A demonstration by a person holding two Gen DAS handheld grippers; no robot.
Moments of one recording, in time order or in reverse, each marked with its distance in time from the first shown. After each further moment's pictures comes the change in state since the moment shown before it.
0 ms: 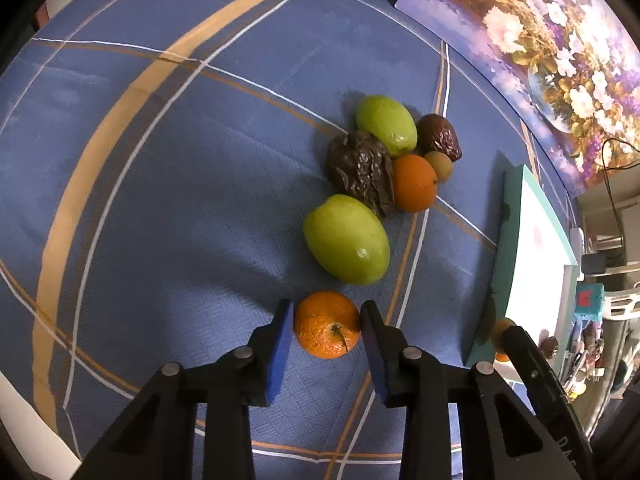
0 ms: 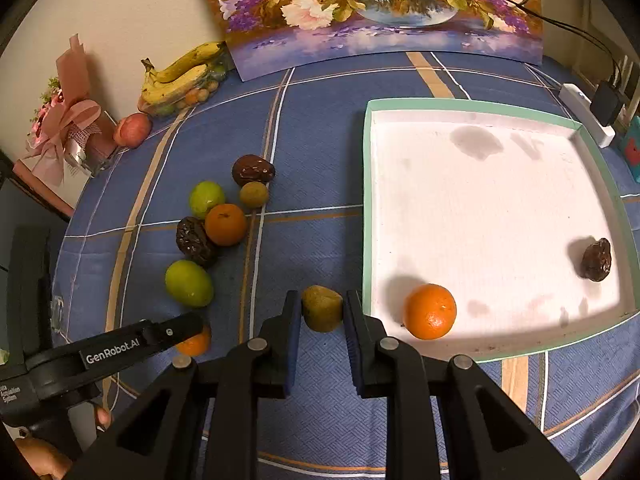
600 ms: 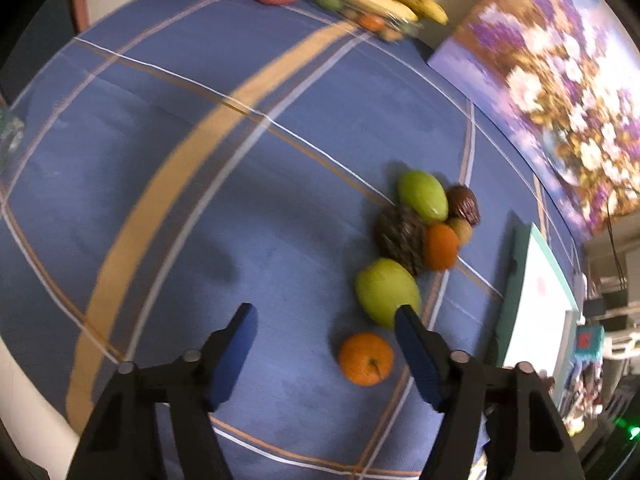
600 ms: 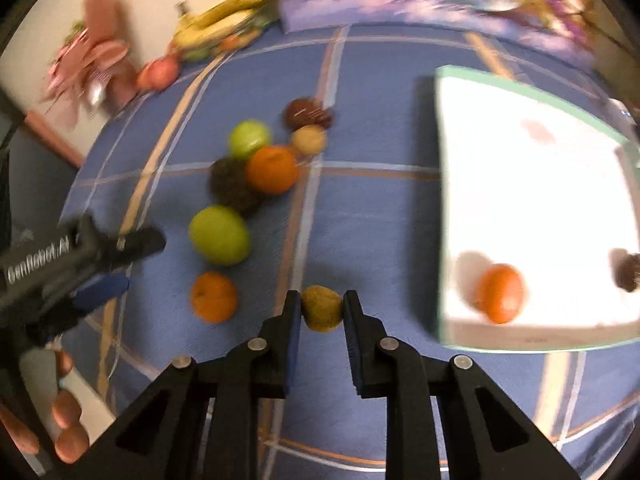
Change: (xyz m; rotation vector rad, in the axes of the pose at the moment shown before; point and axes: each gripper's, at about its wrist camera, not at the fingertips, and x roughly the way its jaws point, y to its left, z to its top) left arm -0.027 0.026 0.008 -0.064 -0.113 0.028; right arm 0.024 0.030 -0.013 -0.092 0.077 -0.004
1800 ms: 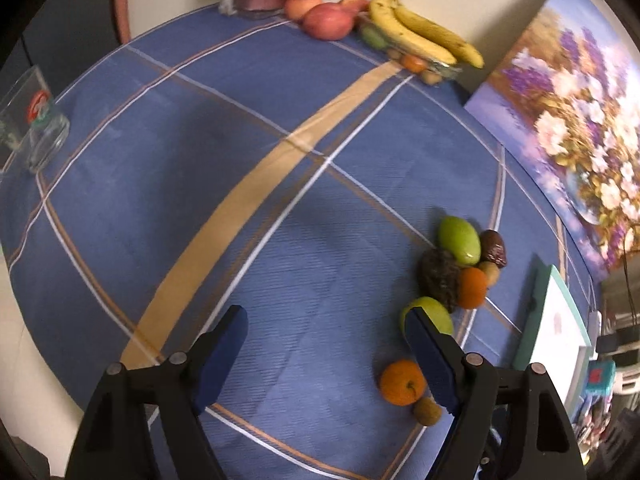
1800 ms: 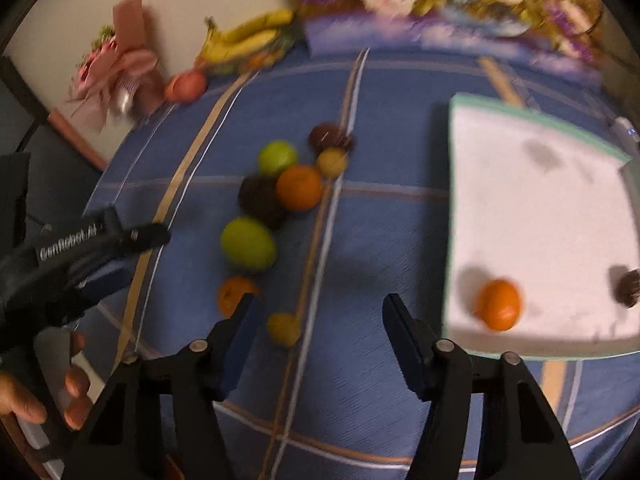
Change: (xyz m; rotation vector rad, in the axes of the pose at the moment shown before) left arm -0.024 0.027 0.004 -0.096 -0.127 0.100; right arm -0.003 0.009 -0.009 -0.081 -0.001 0.122
